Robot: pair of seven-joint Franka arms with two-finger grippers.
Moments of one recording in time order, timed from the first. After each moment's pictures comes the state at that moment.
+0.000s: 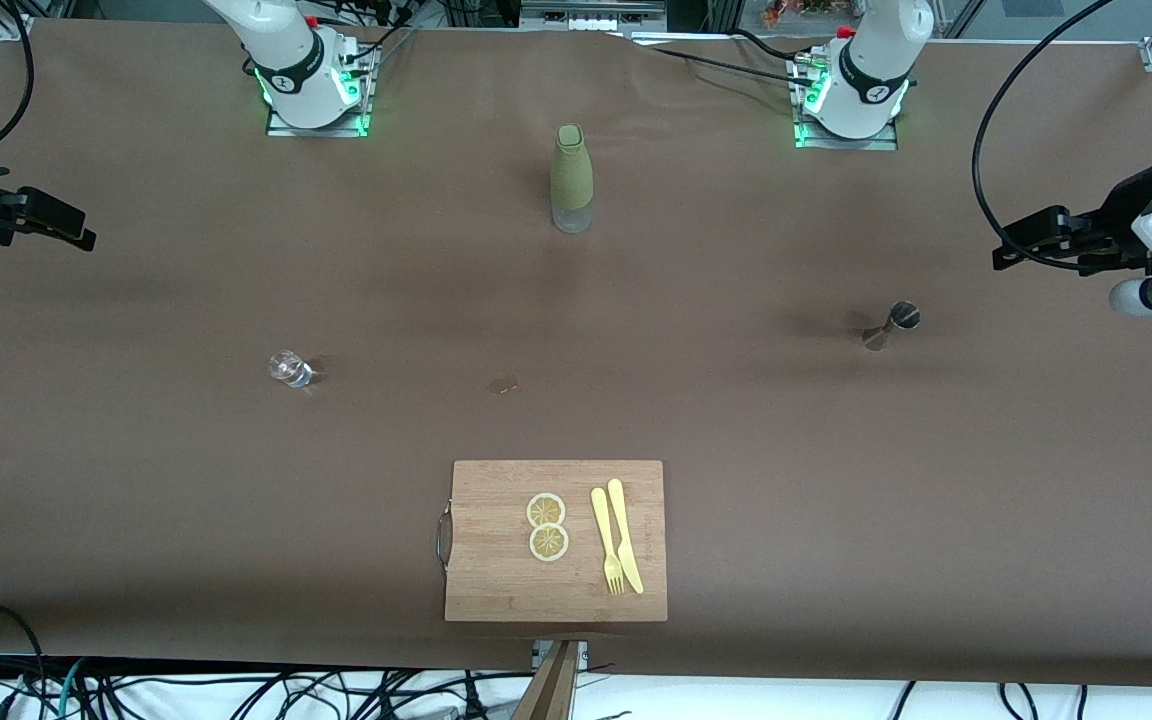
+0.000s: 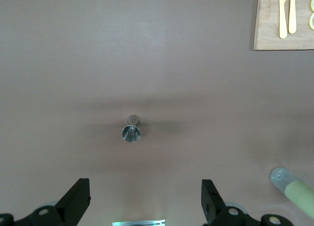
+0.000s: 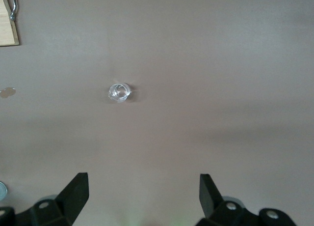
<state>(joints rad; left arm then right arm) 0.04 0.20 -0.08 -1.31 -0.08 1.35 -0.05 -0.01 0.00 -0.08 -1.67 0.01 1.59 -0.02</state>
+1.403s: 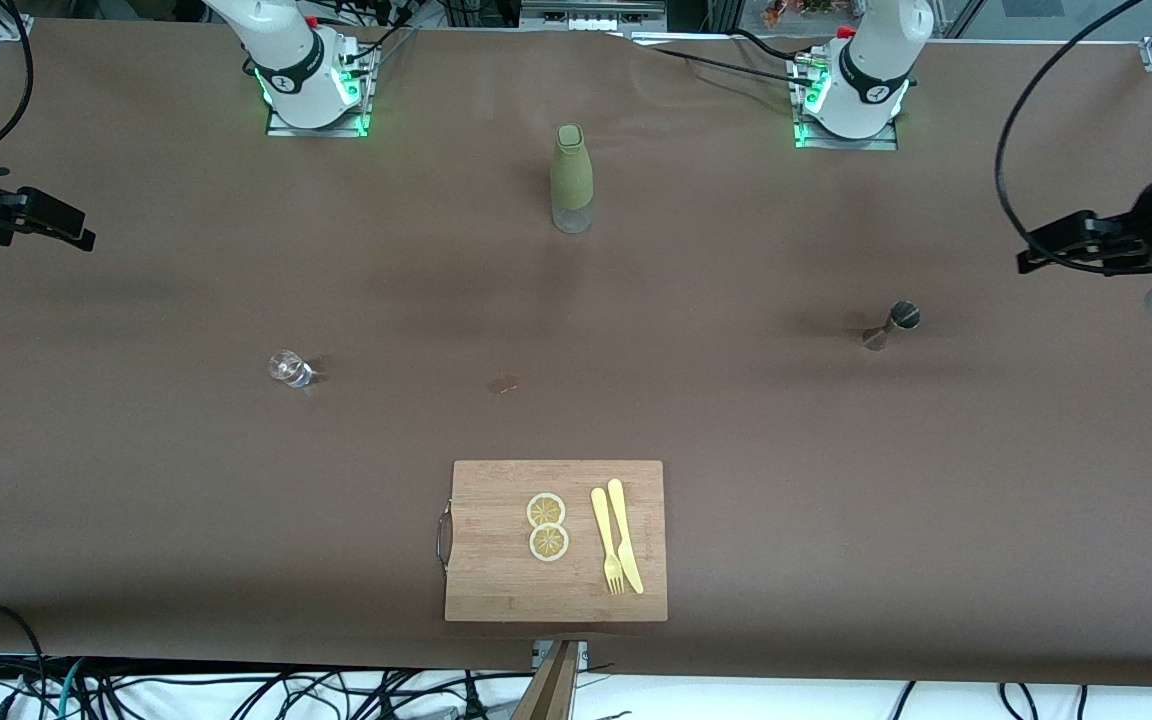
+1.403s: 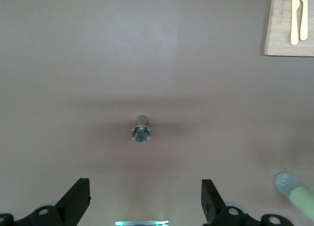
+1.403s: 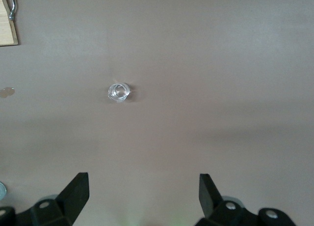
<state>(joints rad) 0.05 0.20 -0.01 -1.31 -0.08 1.35 0.01 -0.01 0.00 -0.08 -1.67 0.01 1.59 -0.02</state>
